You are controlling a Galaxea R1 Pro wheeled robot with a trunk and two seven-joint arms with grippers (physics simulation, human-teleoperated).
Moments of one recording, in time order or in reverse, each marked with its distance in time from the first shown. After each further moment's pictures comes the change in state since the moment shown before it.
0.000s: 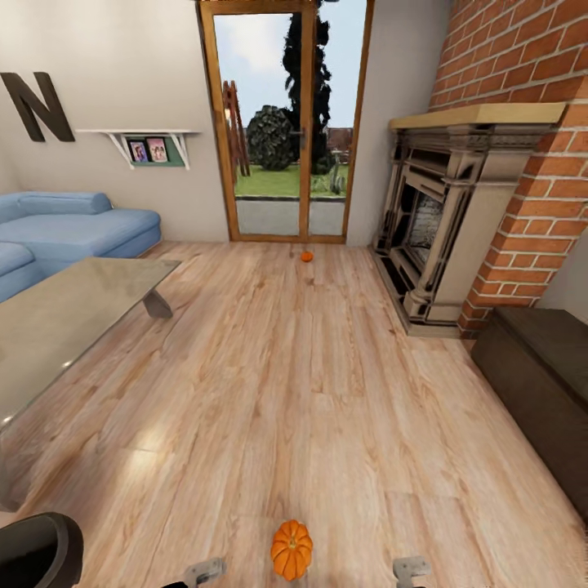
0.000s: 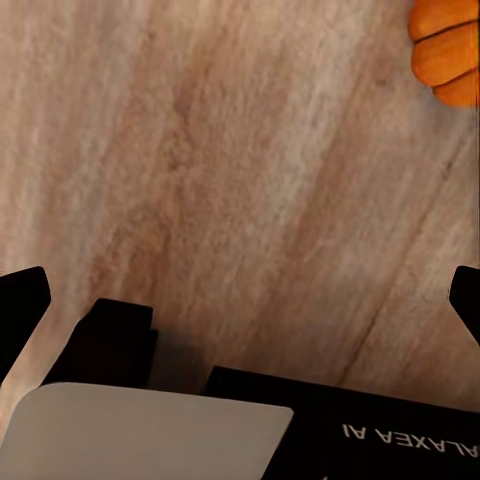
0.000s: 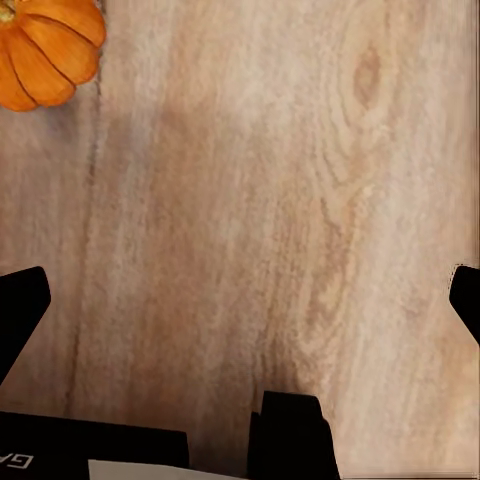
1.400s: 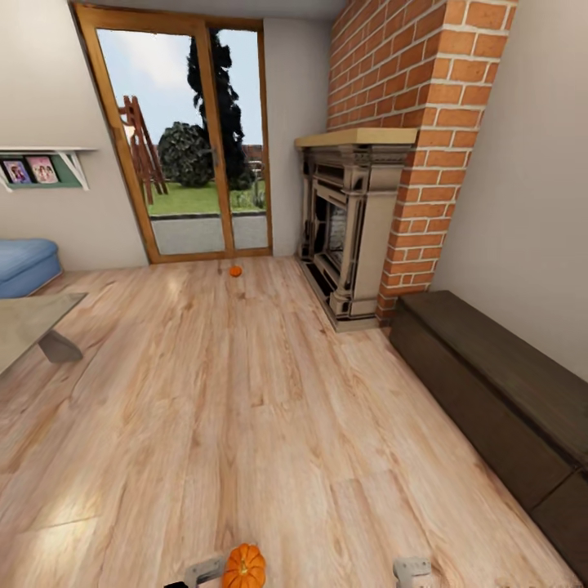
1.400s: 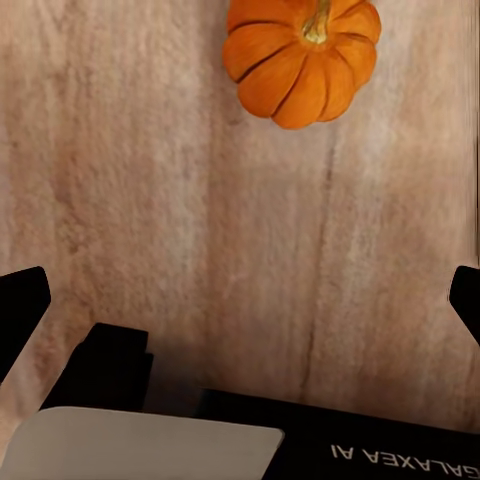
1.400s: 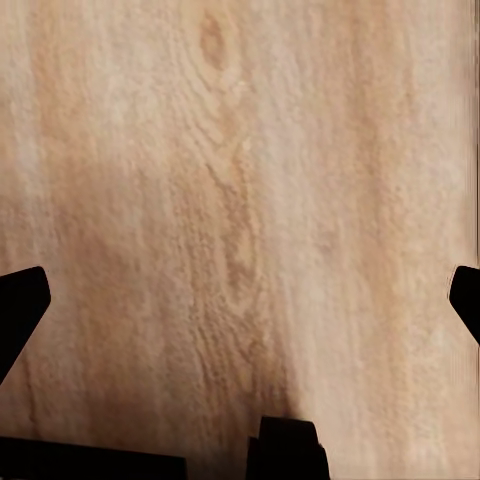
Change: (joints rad) left arm 0.000 0.000 0.000 0.000 0.000 0.000 0.000; right arm 0.000 0.000 0.000 0.000 0.000 0.000 0.000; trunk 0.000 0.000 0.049
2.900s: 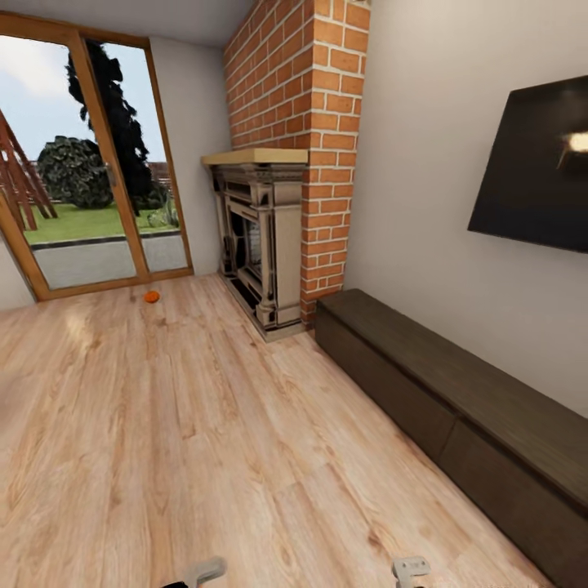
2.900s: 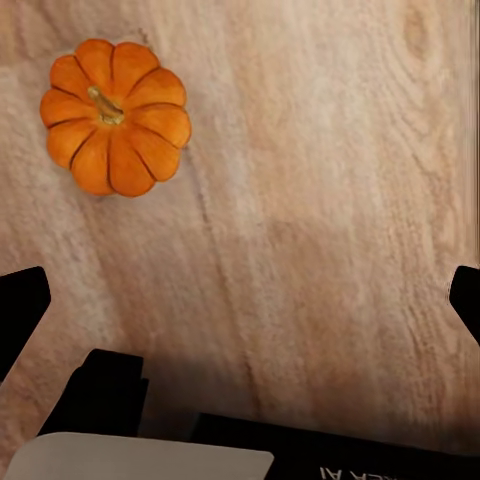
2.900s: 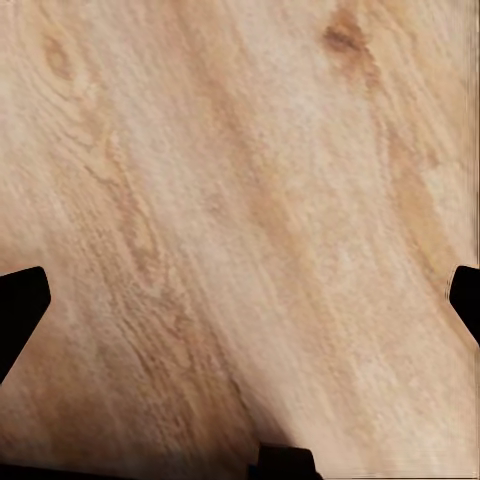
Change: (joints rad) left arm 0.000 0.000 0.000 0.000 0.000 -0.001 0.000; right arm 0.000 0.001 0.000 0.000 0.000 0.000 0.000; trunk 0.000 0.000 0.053
